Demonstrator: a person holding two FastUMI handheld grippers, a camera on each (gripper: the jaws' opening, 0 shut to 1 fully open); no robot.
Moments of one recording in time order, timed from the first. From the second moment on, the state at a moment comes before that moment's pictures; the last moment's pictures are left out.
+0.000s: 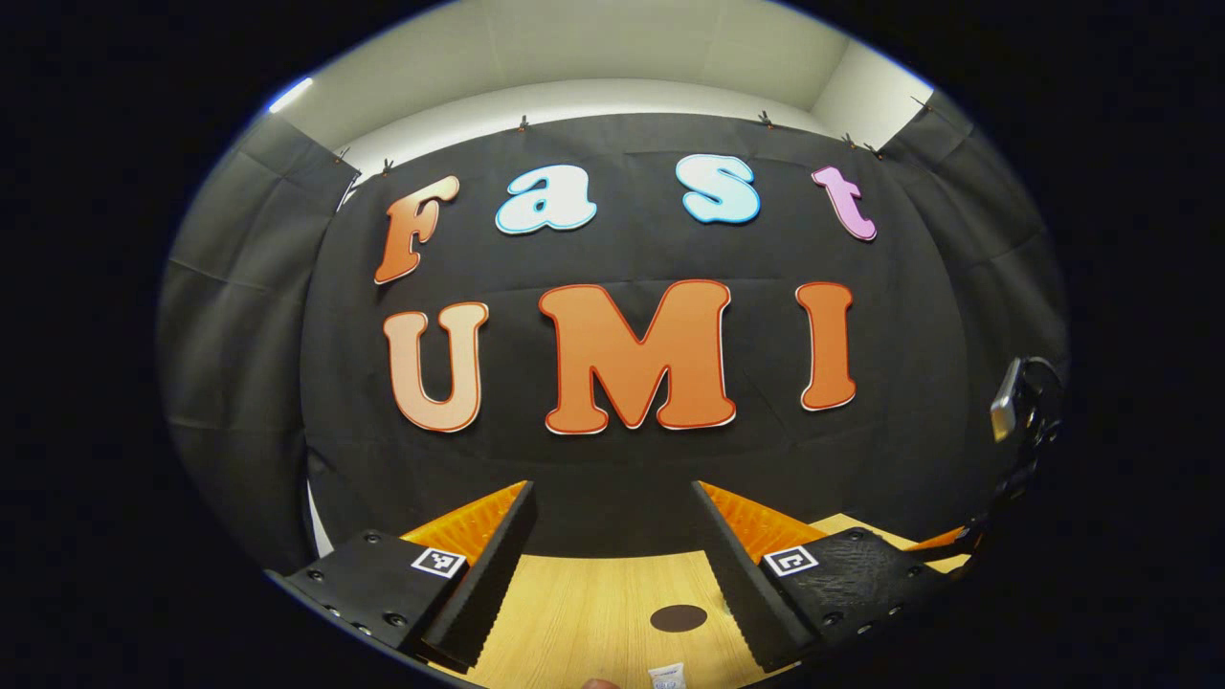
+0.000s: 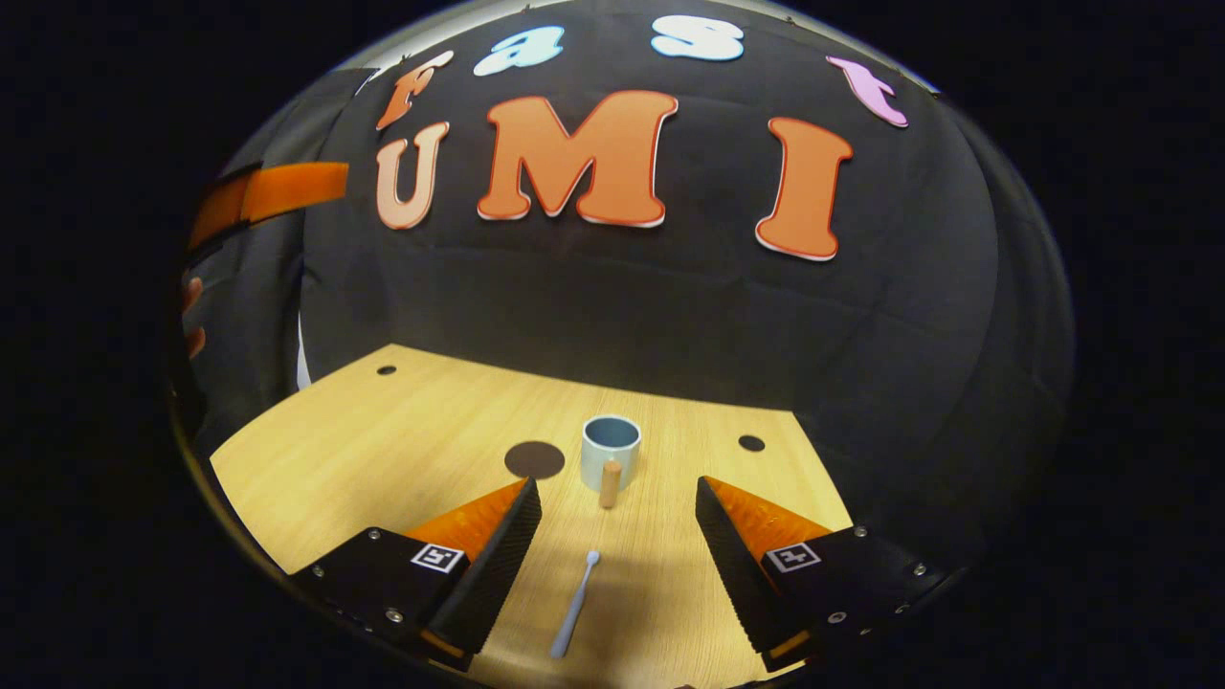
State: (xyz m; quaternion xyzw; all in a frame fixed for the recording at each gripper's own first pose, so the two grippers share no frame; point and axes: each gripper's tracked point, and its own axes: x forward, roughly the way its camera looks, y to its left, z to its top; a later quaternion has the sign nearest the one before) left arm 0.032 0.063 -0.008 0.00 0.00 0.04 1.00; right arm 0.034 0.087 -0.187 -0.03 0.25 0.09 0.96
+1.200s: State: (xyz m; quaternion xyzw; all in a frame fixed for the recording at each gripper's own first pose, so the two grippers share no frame) left arm 0.012 0.161 -0.139 0.01 0.15 0.15 0.98; right arm 0.002 0.121 -0.377 -0.07 0.58 0.12 0.80
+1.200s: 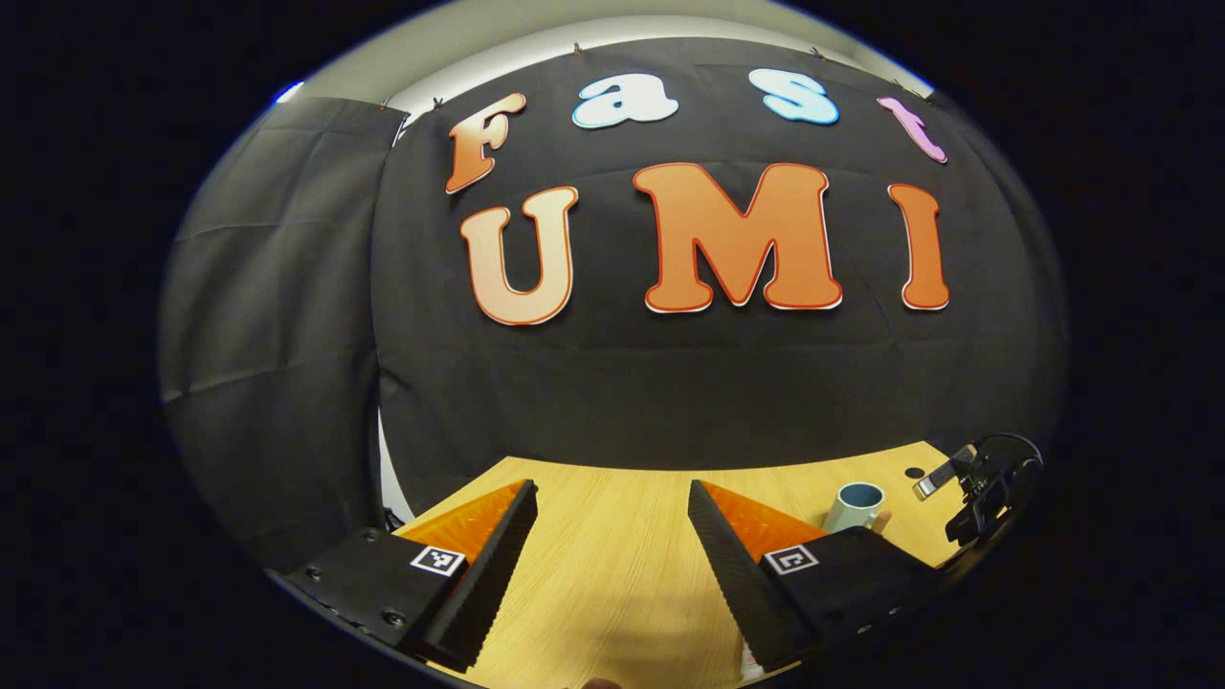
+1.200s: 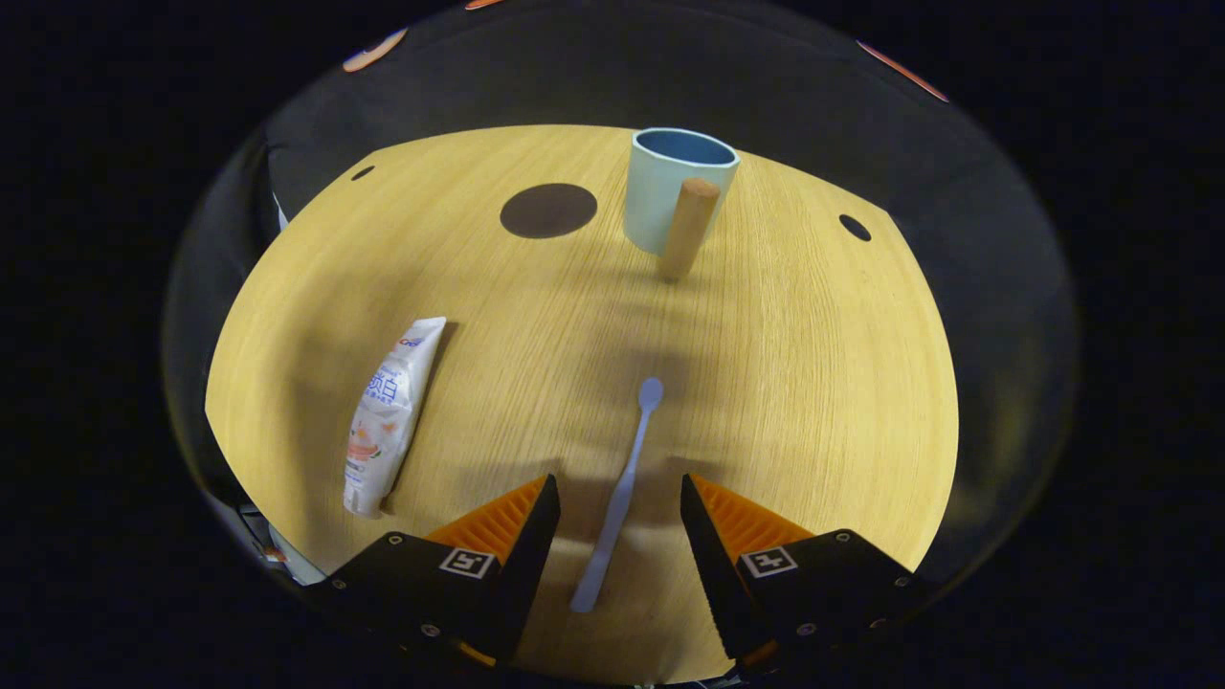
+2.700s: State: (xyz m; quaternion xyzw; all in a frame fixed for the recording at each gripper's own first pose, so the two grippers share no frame) left arm 0.002 0.047 -0.317 -0.11 0.49 -0.09 0.86; right arm 0.006 0.123 -0.359 0.08 0.60 0.04 0.79
